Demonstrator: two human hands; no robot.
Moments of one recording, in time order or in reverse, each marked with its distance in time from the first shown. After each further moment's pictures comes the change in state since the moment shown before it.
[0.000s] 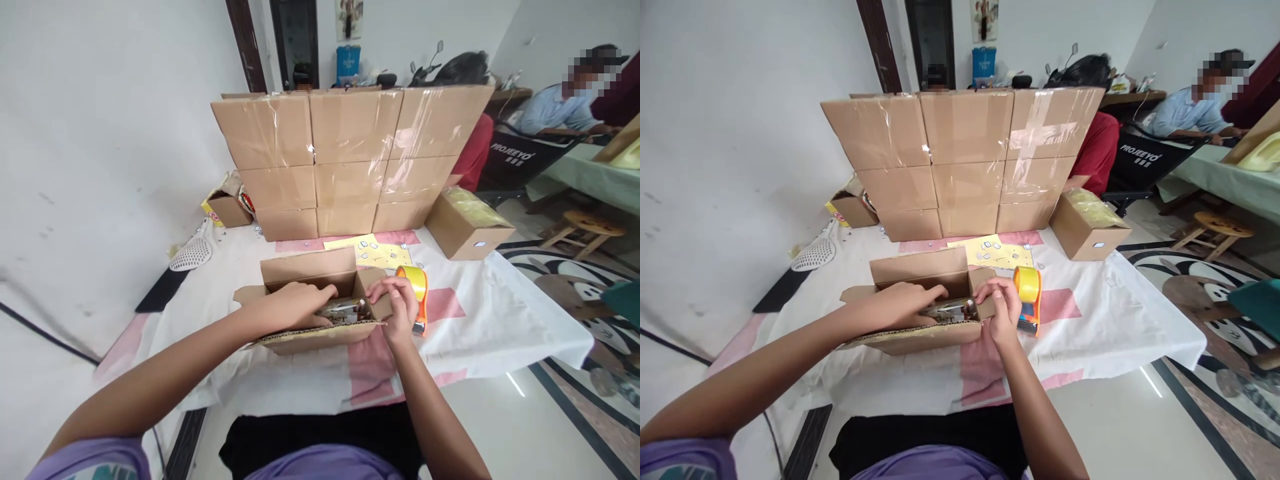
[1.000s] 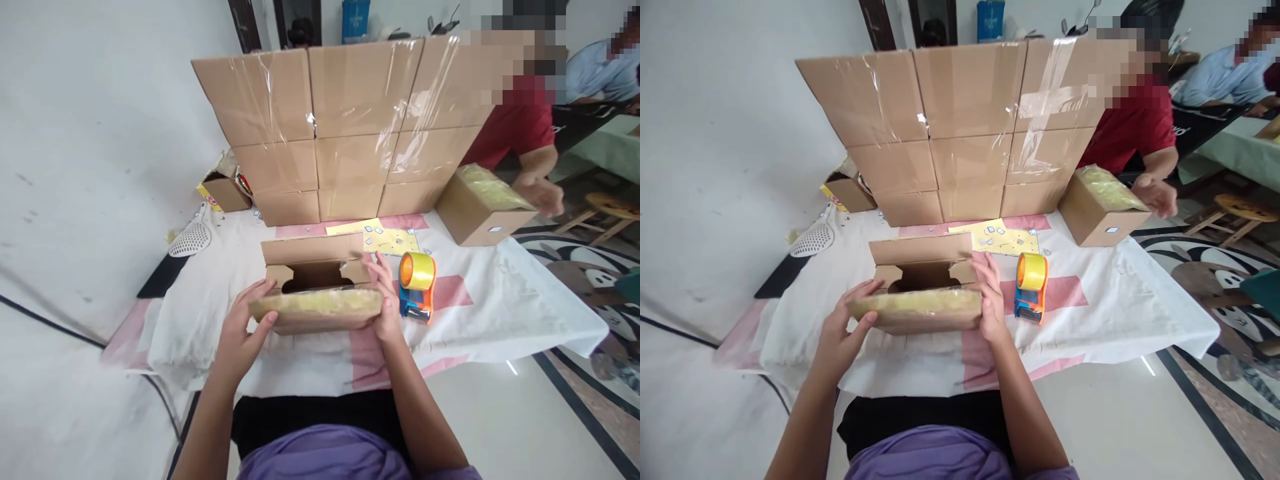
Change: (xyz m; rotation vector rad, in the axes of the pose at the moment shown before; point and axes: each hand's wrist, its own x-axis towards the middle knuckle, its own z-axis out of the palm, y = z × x) left_hand -0.107 -0.012 0.067 -0.371 0.808 -0.346; right_hand -0.019 0.023 0.000 -0.148 -0.236 -0.077
